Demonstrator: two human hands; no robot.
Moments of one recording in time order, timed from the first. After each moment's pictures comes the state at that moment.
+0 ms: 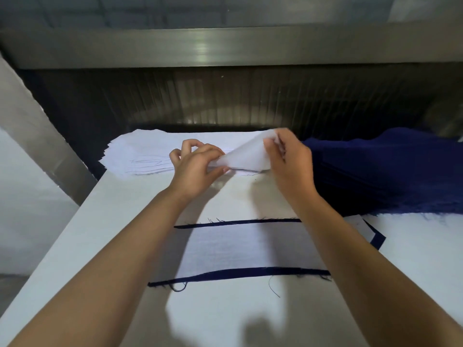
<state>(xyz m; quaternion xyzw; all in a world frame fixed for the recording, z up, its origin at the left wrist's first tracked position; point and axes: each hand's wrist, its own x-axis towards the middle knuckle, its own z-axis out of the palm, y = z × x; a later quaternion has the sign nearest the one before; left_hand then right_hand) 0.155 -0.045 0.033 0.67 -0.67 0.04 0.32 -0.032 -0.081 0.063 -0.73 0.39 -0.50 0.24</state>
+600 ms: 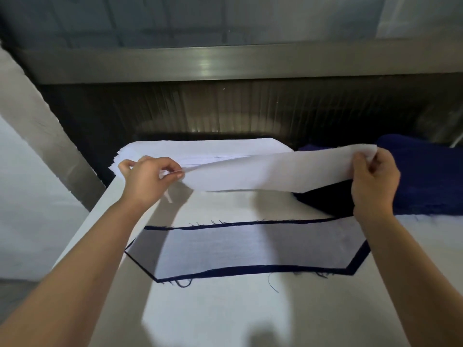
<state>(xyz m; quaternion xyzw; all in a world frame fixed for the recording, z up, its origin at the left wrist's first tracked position) 0.207 0.013 0.061 0.75 -0.59 0.05 0.30 -0.140 -0.093 0.051 -0.54 0.53 -0.60 0.25</state>
